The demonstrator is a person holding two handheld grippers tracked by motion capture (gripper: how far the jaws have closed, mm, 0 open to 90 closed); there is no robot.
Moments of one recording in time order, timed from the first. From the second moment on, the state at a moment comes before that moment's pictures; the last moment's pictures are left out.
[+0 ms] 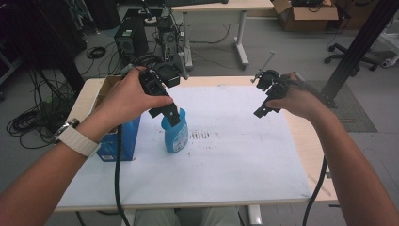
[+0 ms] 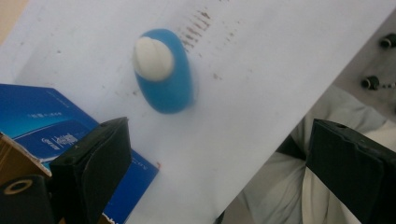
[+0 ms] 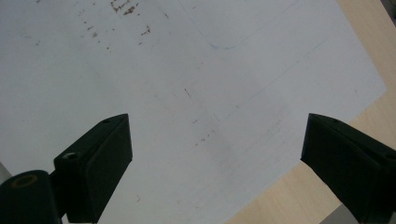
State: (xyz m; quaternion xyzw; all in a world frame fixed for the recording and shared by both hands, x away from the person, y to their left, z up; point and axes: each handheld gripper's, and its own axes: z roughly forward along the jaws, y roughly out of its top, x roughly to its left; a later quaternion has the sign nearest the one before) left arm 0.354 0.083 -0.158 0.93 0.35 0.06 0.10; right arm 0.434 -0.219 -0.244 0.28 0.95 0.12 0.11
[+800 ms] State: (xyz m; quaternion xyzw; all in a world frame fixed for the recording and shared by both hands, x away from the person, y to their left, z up) left arm 0.387 0.081 -0.172 0.90 0.42 0.07 0.11; right arm 0.436 -0.216 -0.244 0.27 0.95 0.12 0.11
